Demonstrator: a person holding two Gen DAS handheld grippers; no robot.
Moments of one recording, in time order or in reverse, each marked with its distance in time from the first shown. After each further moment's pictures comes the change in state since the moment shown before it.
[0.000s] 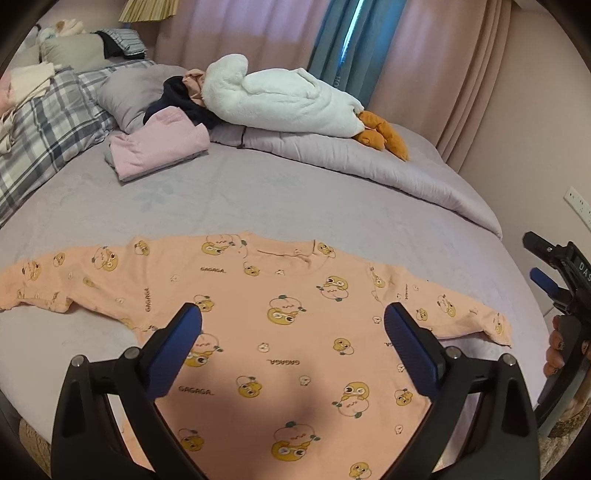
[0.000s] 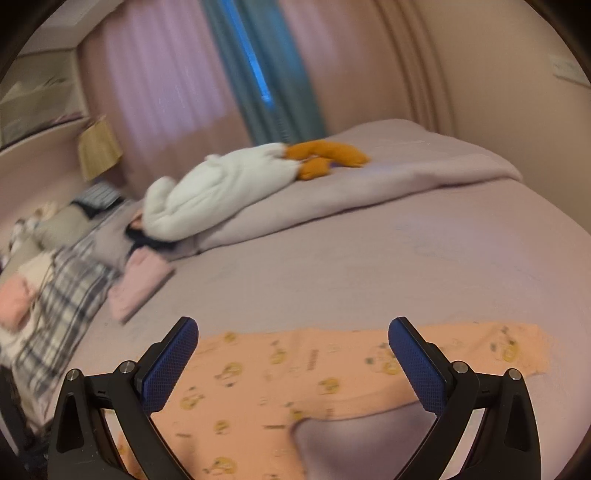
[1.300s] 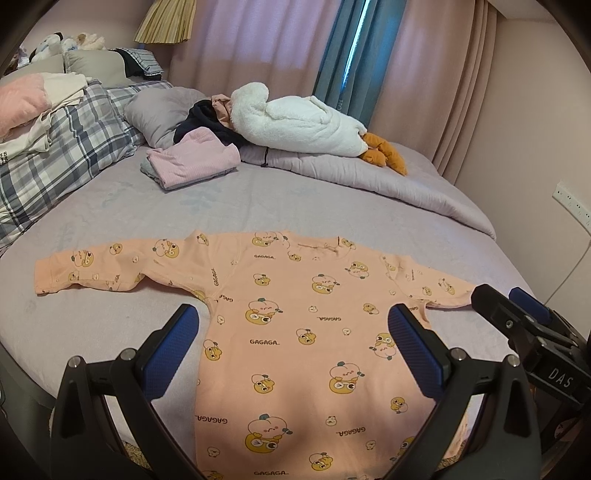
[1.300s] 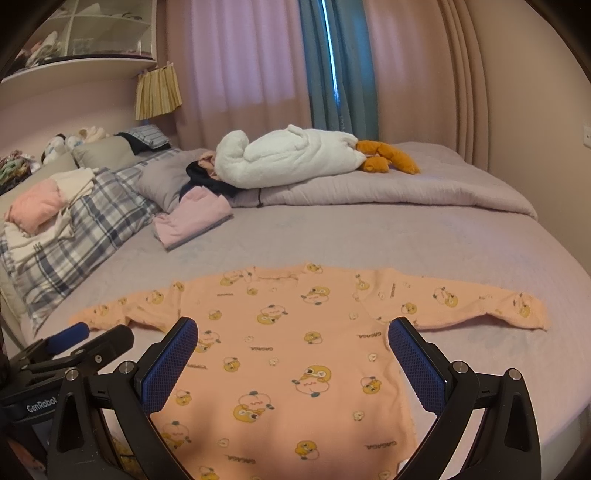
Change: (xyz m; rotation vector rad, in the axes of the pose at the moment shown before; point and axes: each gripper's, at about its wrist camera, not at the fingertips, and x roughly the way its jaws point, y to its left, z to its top) left arm -0.087 0.053 -0.051 0.021 -0.099 0.007; right arm -0.055 0.144 -0.116 -0.281 0.012 0.016
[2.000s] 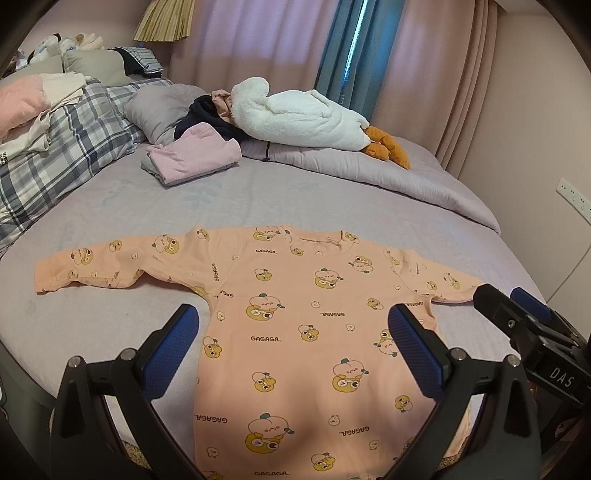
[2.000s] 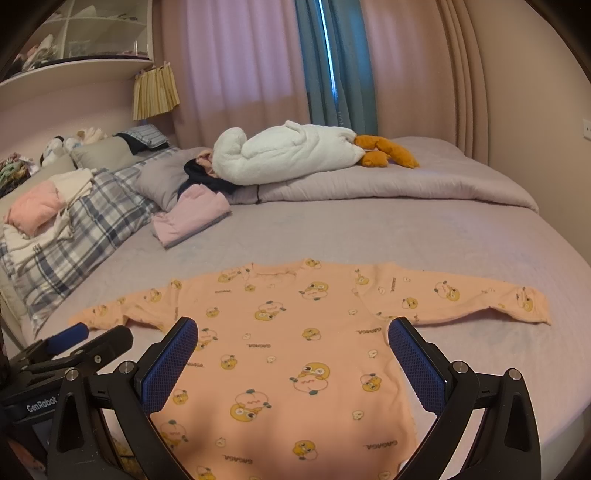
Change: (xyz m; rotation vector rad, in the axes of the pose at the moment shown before) left arm 0.007 -0.002 -0.001 0.009 0.022 0.015; right arm 0.003 -0.005 -0.003 0.015 0.009 0.004
